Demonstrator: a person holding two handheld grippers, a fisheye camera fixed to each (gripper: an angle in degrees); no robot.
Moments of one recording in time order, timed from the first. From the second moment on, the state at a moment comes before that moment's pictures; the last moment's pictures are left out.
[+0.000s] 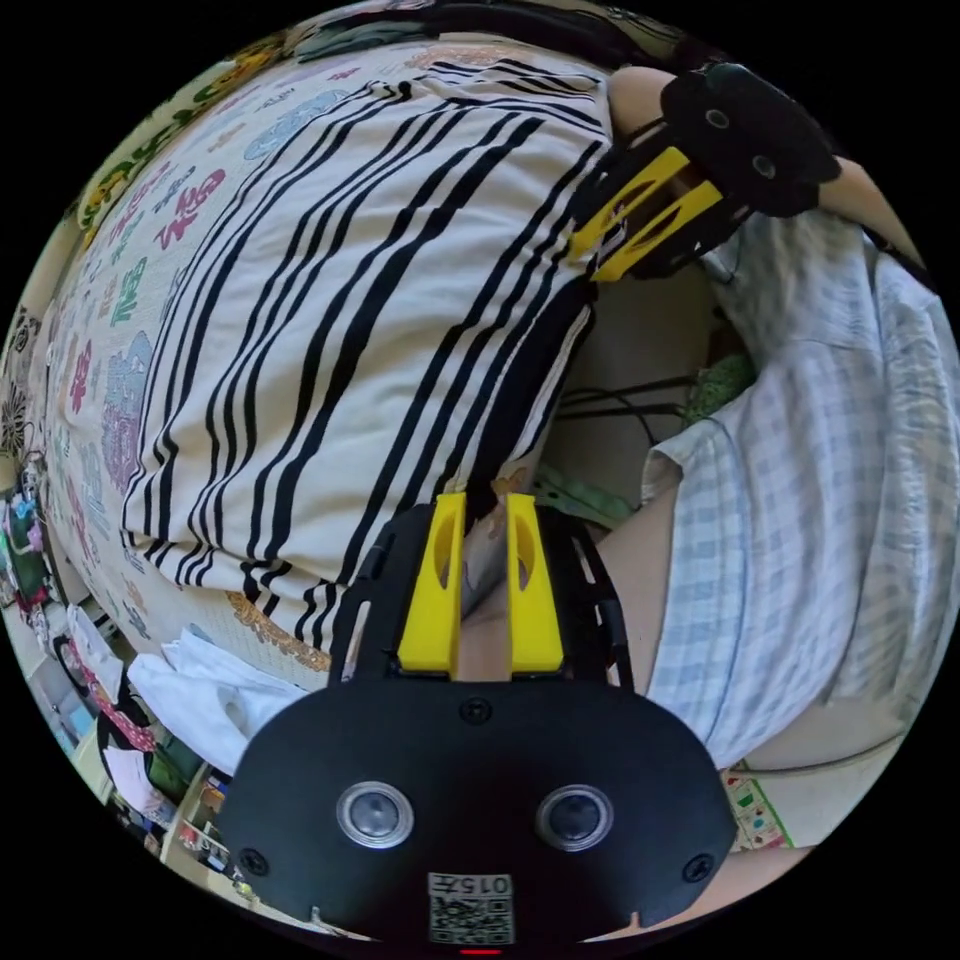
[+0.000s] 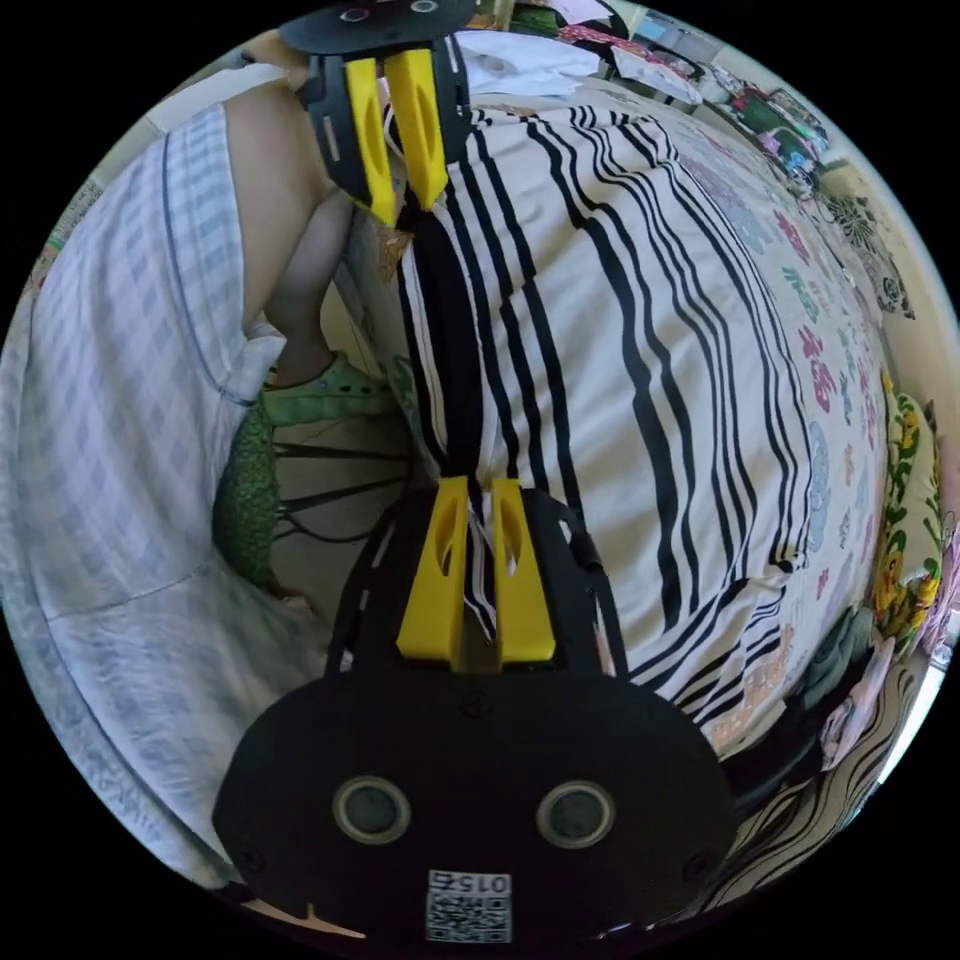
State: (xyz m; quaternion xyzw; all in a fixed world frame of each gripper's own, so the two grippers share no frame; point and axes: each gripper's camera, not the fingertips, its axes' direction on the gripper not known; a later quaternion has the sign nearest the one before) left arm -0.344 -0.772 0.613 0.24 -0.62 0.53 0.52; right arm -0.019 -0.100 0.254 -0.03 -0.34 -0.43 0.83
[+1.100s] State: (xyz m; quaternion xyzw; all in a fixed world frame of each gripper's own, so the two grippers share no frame) left arm -0.394 -0.742 0.642 0.40 -0.58 0.56 0.43; right arm 0.107 -0.166 0.285 -0.06 -0.45 -0.20 0.87
